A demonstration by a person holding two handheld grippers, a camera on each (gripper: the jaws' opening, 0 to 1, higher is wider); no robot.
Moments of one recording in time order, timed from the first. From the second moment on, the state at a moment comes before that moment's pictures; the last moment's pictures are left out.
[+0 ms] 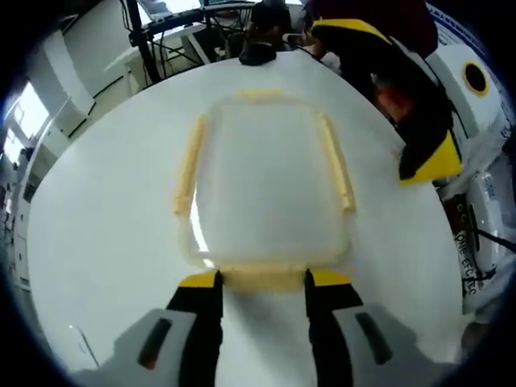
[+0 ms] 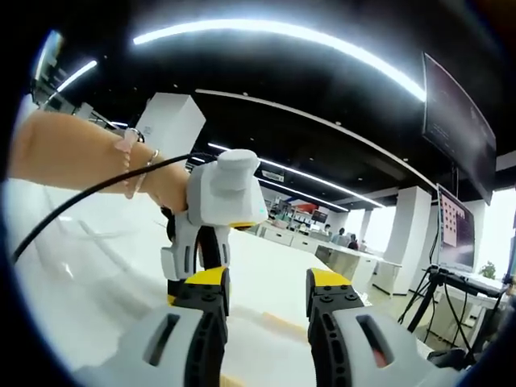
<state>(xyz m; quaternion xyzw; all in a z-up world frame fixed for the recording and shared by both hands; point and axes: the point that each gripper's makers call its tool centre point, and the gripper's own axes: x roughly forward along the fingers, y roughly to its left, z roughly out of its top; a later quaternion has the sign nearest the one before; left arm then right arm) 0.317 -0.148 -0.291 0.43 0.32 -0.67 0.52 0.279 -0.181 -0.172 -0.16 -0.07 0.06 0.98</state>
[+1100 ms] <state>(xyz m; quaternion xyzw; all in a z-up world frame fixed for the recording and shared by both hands) 0.307 -0.144 -0.296 0.42 0.33 -0.66 0.52 0.306 -0.317 -0.157 -0.28 0.07 0.17 0.94</state>
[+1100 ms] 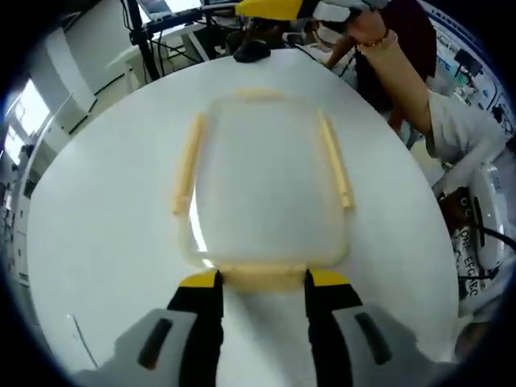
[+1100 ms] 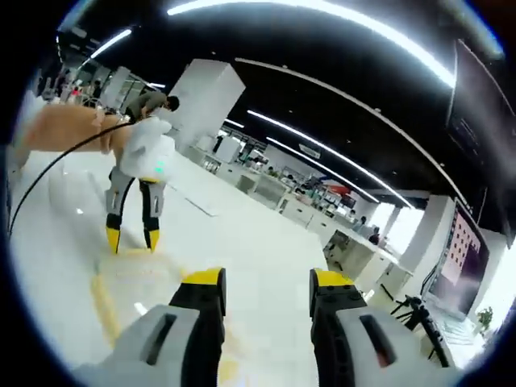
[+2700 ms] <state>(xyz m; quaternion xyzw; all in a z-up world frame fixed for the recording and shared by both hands) 0.307 -0.141 -0.295 0.42 0.33 -0.65 0.53 0.268 -0.330 -0.293 -0.40 0.46 0.49 0.62</state>
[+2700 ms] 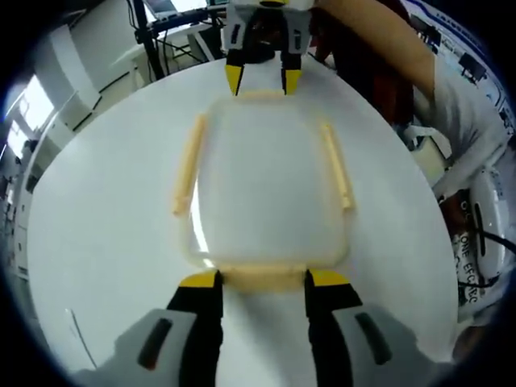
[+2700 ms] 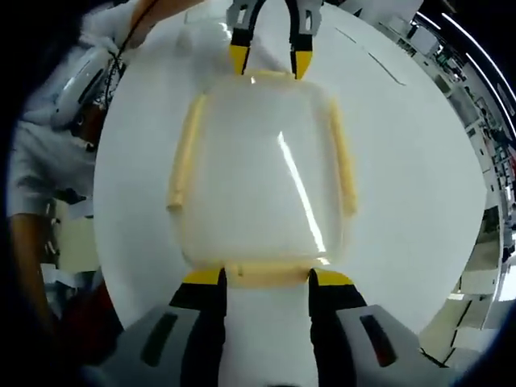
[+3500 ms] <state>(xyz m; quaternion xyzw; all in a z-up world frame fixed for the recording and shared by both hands) 0.310 -0.140 -0.294 0.41 0.33 -0.66 0.54 0.270 -0.330 -0.297 -0.39 0.49 0.50 0.60</state>
